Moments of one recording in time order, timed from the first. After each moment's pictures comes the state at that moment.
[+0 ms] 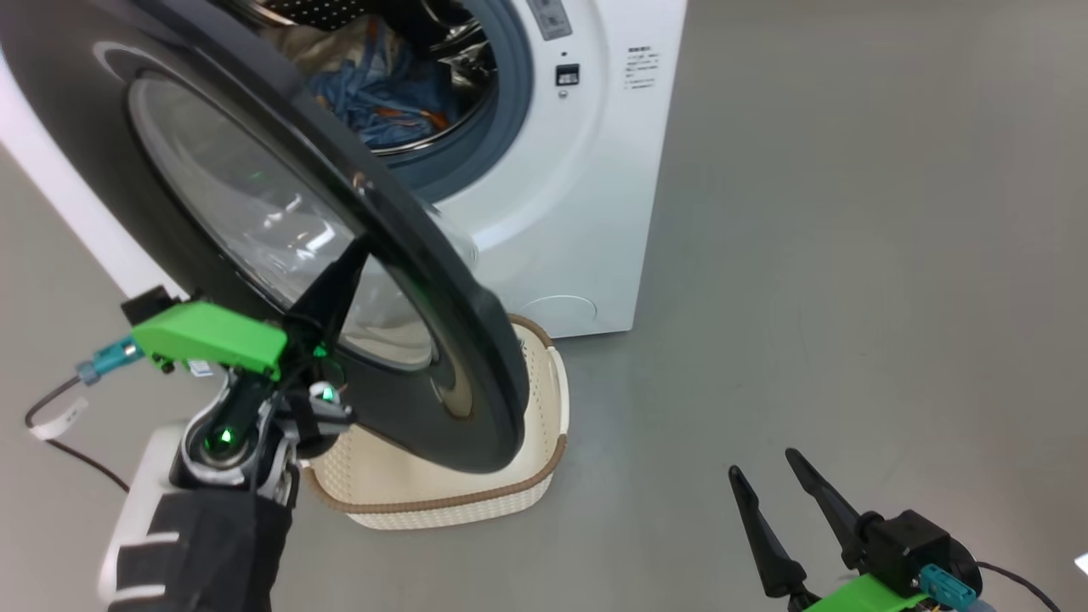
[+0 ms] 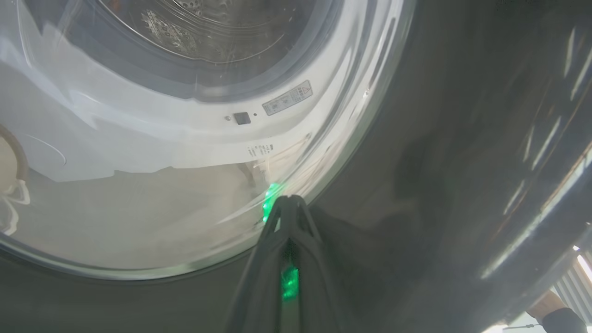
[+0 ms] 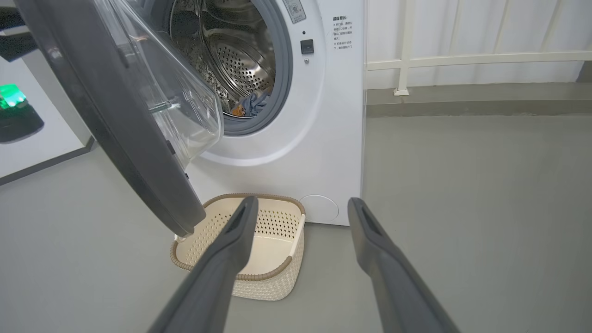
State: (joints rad) left arm -0.58 0.04 -0.13 0.46 -1.63 -0.12 0.31; right arm 0.00 -0.08 0.15 0.19 0.20 0.12 -0.26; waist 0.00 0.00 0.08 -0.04
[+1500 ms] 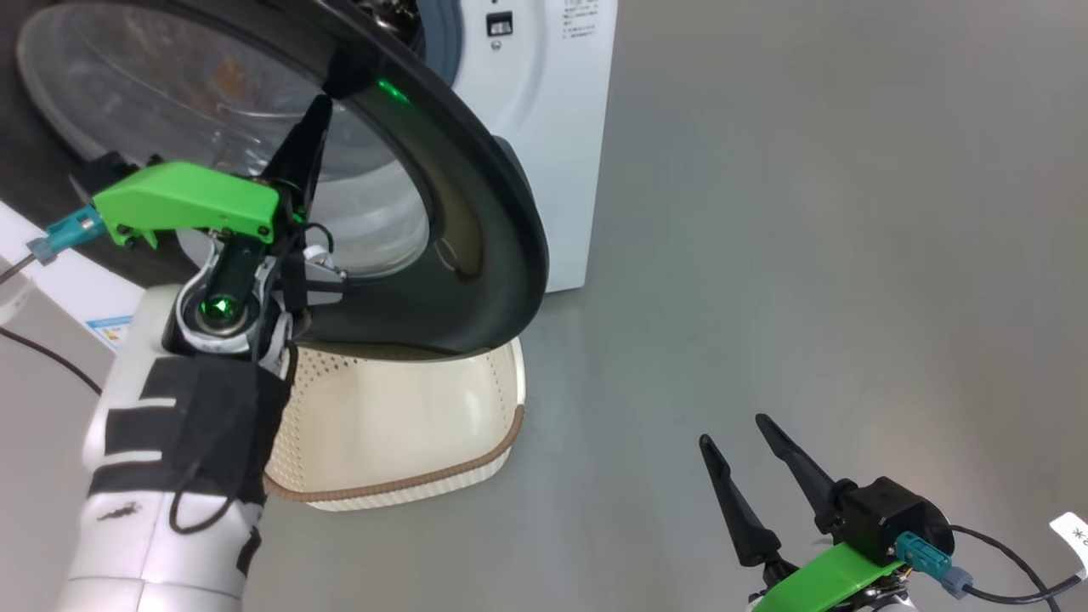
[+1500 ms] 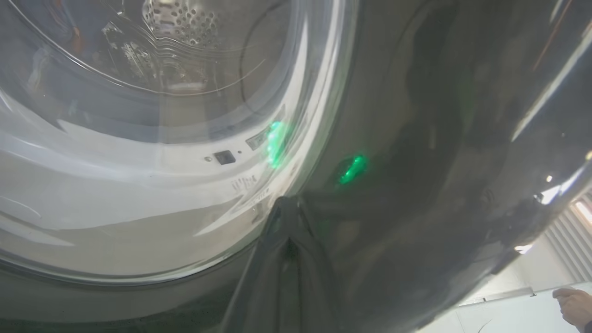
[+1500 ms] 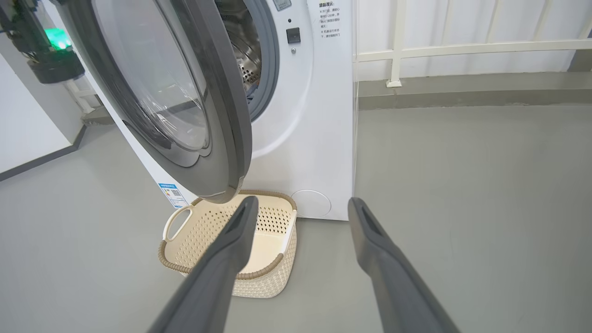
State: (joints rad) left arm -0.90 0.03 -0.20 0.70 -1.58 -0.12 0.14; right arm -0.09 -0.08 0.21 0.20 0.21 0.12 -0.26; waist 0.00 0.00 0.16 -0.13
